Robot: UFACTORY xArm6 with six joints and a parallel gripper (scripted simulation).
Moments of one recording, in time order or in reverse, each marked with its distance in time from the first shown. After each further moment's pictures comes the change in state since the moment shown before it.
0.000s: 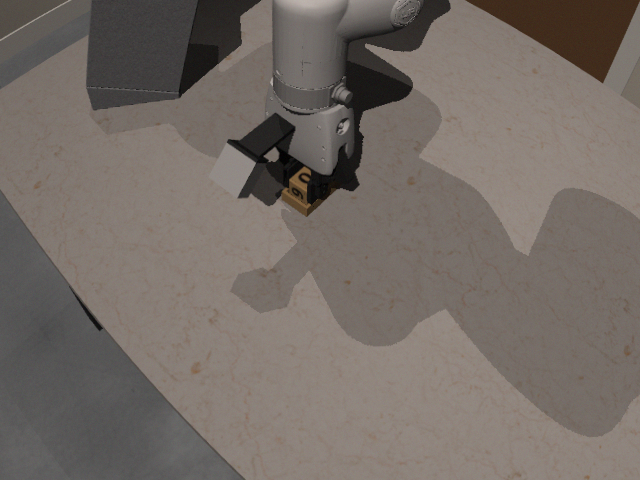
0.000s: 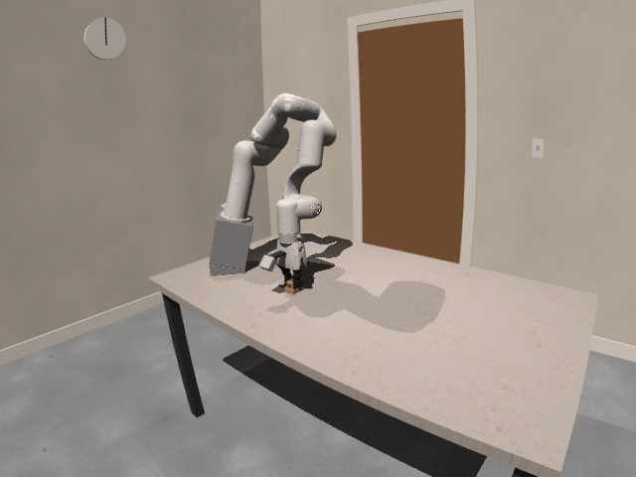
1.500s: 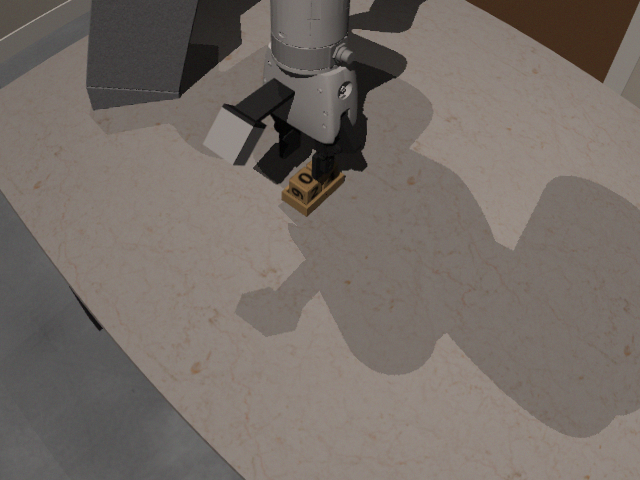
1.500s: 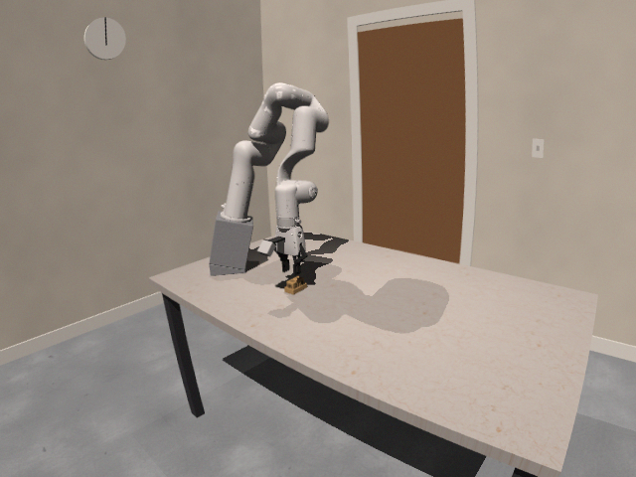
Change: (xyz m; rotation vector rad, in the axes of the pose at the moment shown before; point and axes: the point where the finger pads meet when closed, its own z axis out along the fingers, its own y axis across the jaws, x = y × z) arm 0.000 0.000 -0.051 0.012 0.003 -0.001
